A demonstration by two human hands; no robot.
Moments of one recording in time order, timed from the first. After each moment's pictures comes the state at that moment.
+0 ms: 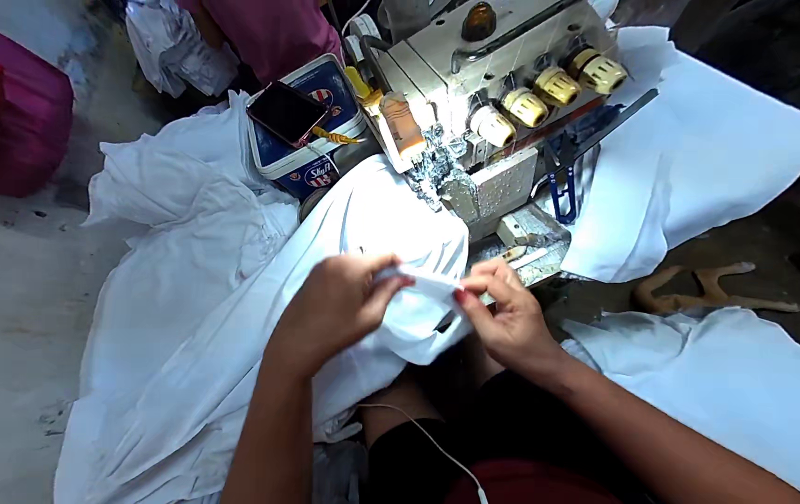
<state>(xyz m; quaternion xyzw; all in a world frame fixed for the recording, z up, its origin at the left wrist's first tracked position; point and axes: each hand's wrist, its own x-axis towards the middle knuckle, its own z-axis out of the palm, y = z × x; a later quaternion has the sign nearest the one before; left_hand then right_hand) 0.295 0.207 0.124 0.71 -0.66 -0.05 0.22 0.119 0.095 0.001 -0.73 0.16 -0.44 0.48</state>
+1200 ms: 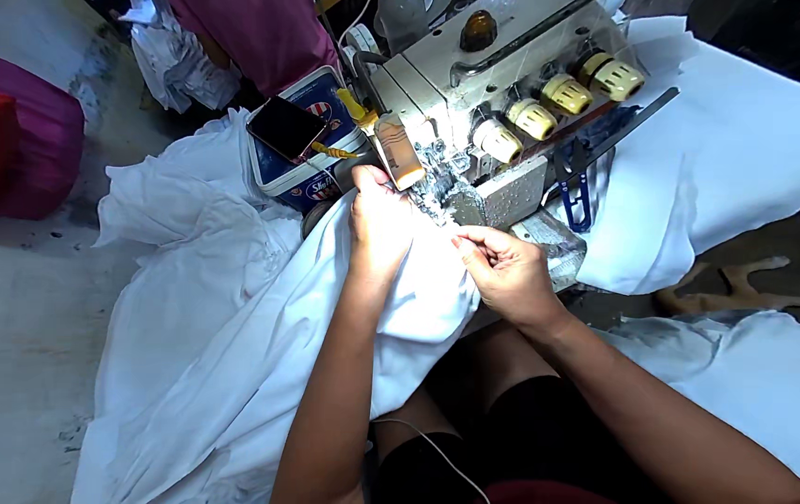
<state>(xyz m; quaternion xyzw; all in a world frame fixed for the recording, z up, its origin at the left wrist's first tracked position) 0.308 0.094 0.084 0.83 -0.39 -0.01 0.39 0.157 0.052 0.016 -0.74 0.24 -0.44 0.45</state>
